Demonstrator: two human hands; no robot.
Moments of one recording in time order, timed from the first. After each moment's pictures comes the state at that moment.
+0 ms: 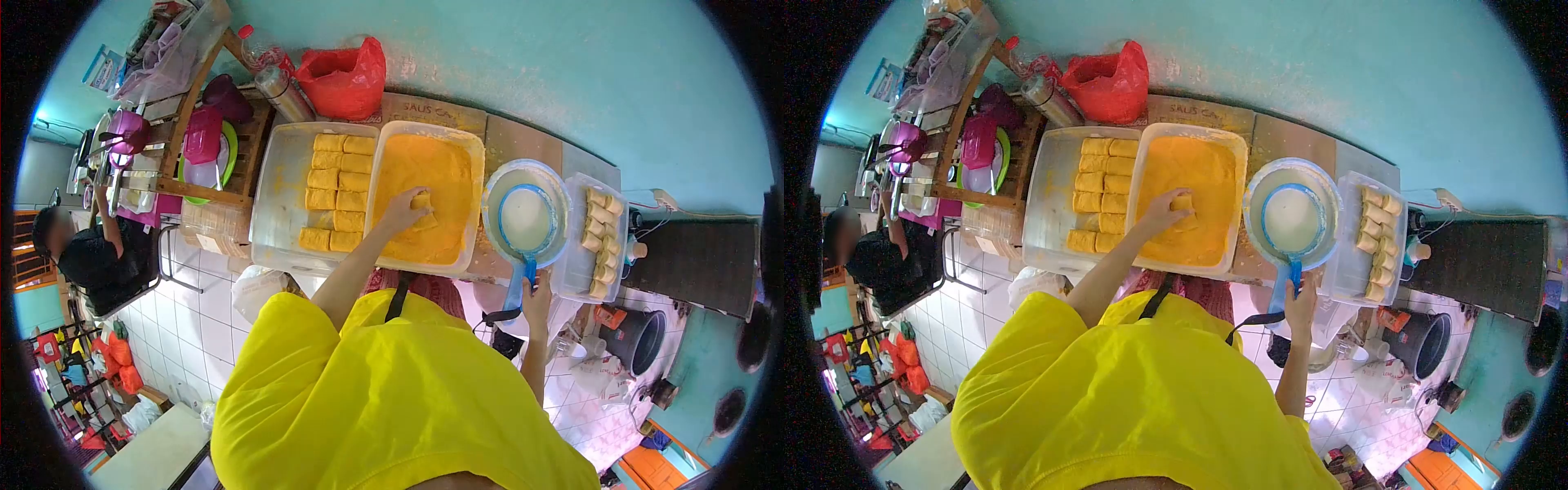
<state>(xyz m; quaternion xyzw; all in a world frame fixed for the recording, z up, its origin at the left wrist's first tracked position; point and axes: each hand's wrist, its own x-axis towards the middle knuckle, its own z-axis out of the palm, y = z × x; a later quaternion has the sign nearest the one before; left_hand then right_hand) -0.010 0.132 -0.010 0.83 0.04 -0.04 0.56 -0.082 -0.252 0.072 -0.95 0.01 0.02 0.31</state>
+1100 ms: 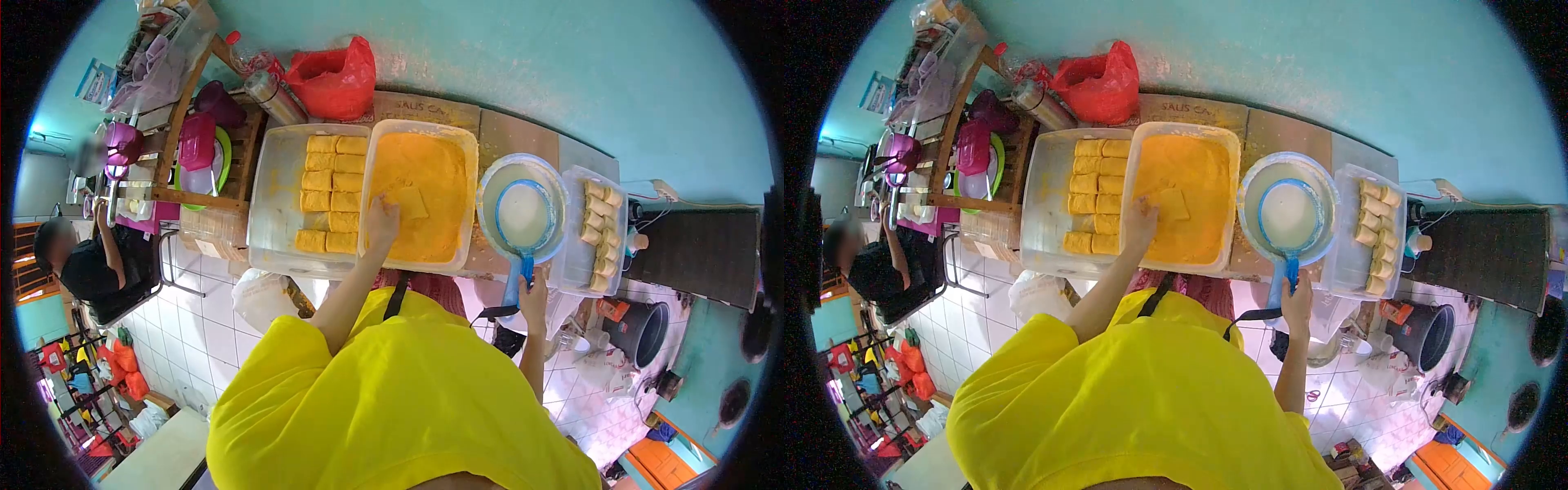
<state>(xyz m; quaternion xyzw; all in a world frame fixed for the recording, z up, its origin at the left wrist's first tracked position) -0.047 0.122 0.043 0.77 0.35 -0.01 0.54 -0.082 -0.241 0.092 -0.94 0.06 0.11 0.32</state>
